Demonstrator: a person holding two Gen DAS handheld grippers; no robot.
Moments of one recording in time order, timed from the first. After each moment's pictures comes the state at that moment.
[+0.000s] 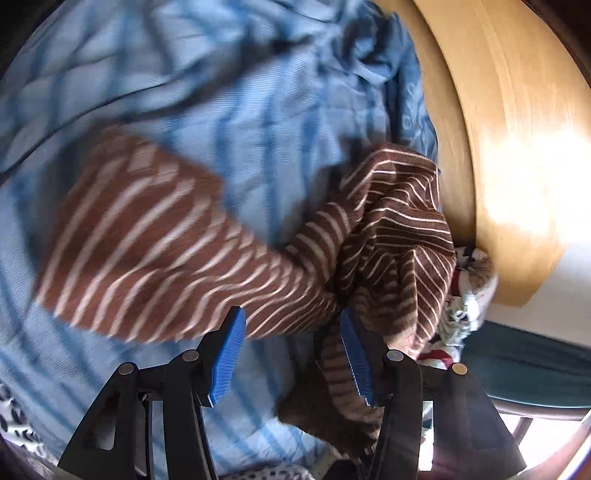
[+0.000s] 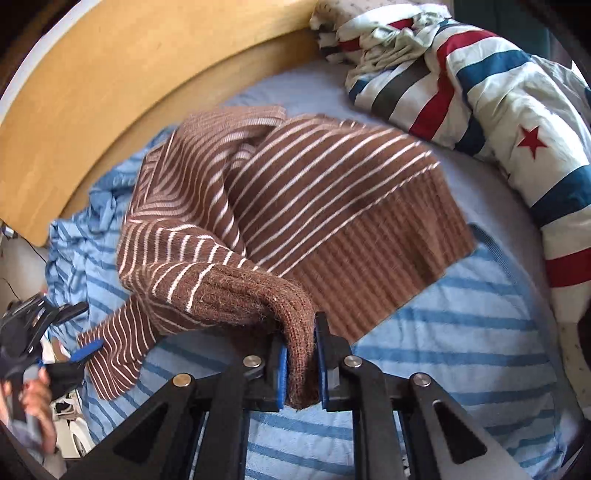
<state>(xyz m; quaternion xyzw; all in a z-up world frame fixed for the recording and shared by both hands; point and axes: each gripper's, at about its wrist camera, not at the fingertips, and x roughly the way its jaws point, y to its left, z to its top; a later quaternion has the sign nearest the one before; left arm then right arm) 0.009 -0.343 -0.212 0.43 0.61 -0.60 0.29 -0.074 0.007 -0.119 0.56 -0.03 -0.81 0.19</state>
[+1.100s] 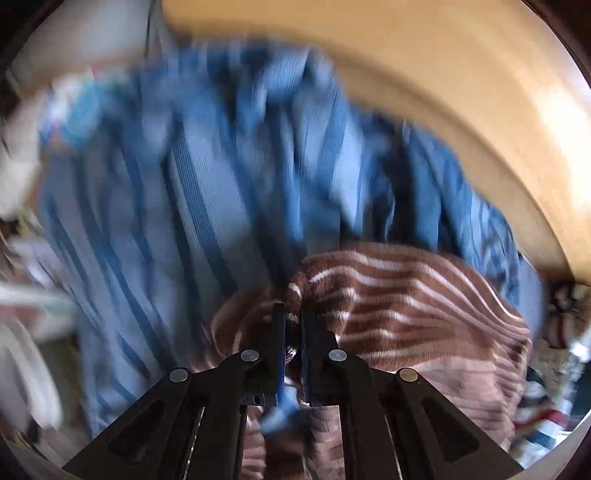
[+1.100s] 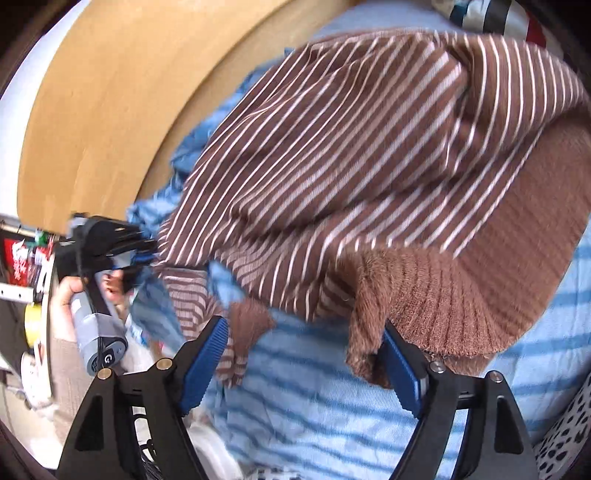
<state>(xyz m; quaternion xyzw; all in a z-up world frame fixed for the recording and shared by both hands) -0.024 -0.504 -0.186 0.49 0.45 -0.62 0.41 -0.008 -0.144 -0.122 0.64 -0.17 -0.70 0.28</state>
